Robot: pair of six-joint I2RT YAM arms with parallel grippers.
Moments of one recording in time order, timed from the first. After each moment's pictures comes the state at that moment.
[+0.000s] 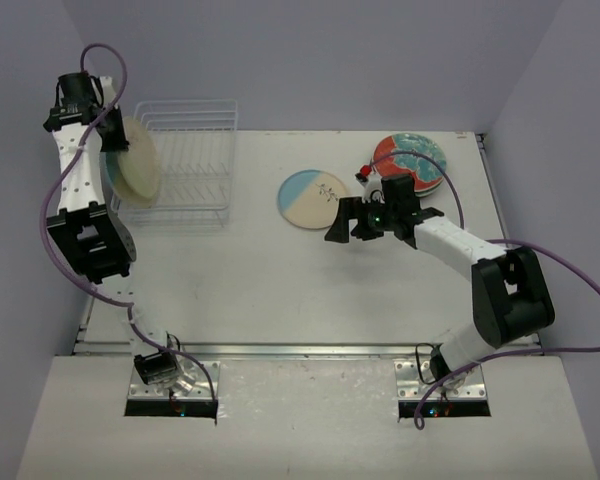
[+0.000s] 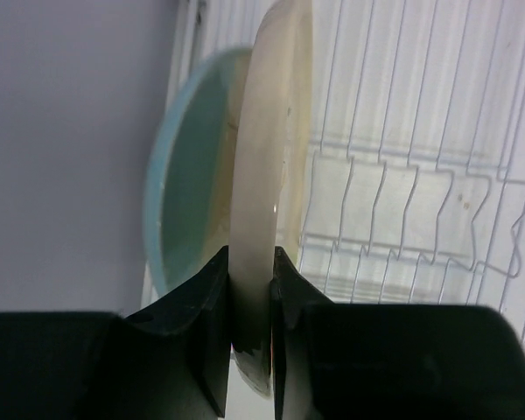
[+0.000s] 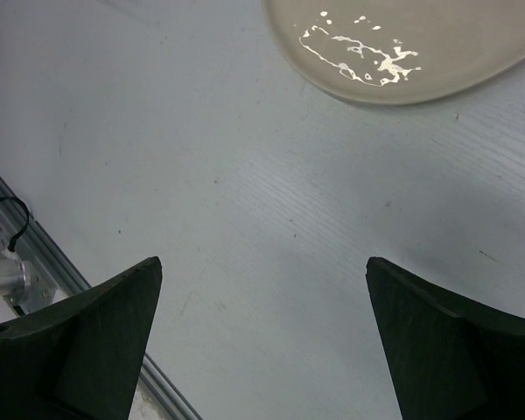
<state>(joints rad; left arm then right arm) 0.37 2.06 2.17 -0.94 0.10 0.11 0.32 1.56 0.91 -0.10 -0.51 0.26</state>
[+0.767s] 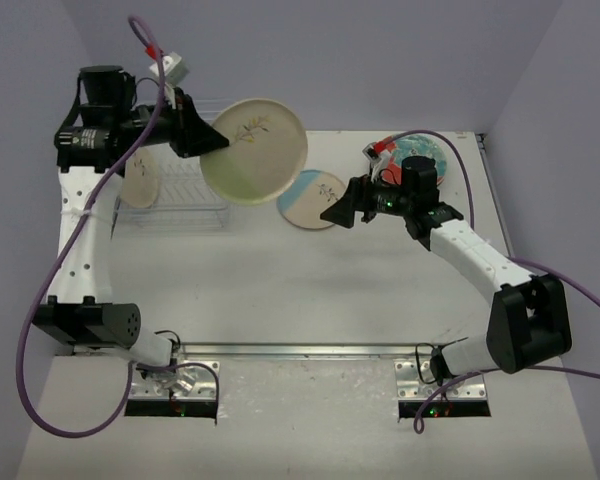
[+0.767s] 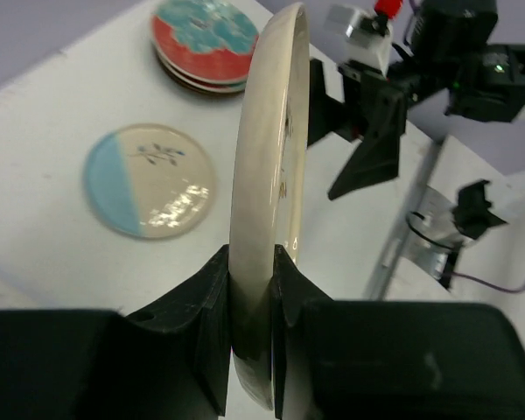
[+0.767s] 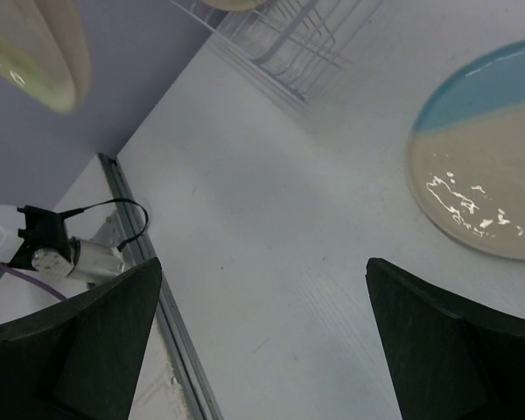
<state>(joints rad) 0.07 1.48 1.92 -0.89 0.99 0.11 0.30 1.42 0.94 0.08 -0.76 0.31</state>
